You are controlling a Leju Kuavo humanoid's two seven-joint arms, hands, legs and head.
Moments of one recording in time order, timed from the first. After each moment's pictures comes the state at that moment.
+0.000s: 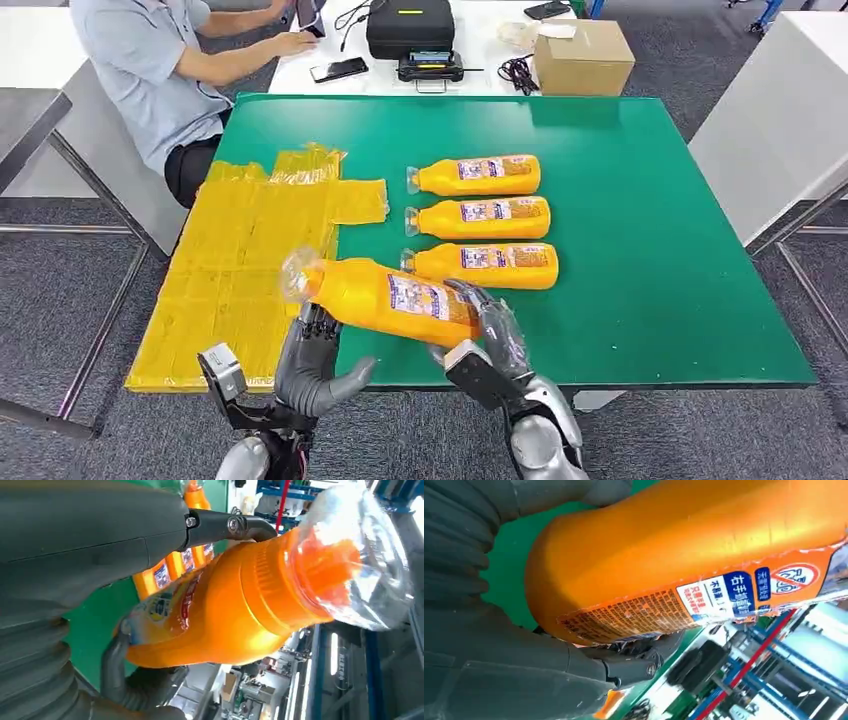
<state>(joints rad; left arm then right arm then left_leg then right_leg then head) 0.07 -0.34 -0.22 -1.46 0.05 -0.19 -0.39 0.00 0.22 0.19 -1.43 0.68 0.03 -0.53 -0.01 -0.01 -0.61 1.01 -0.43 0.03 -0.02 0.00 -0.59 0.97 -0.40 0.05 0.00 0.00</state>
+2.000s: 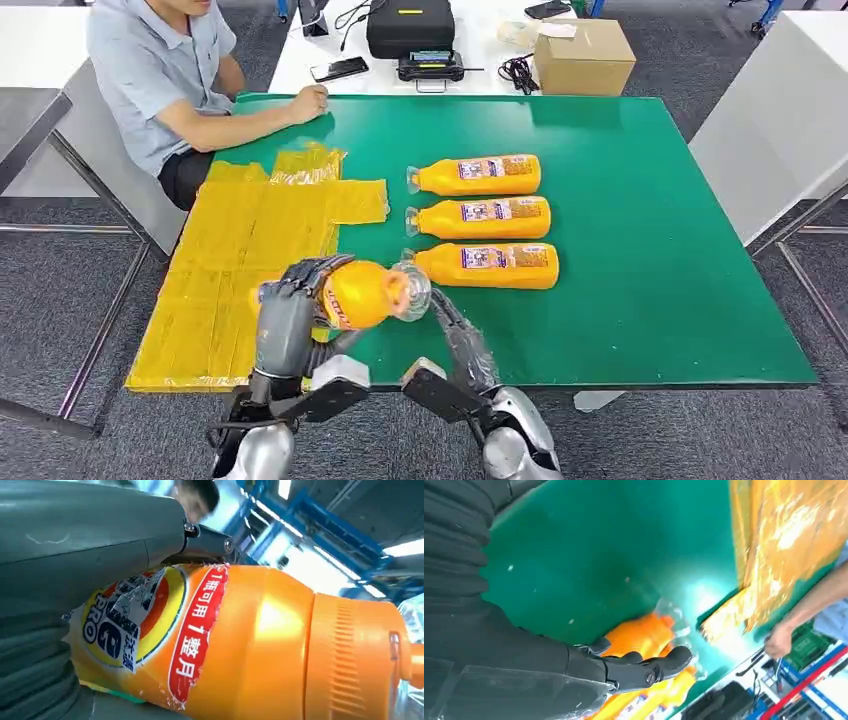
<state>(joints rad) 0.01 -0.33 -0.22 -1.56 -1.09 0.45 -0.31 -0.03 0.21 0.28 -1.24 0.77 -0.08 -0.46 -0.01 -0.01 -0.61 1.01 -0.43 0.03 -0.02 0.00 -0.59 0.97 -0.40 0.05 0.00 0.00</state>
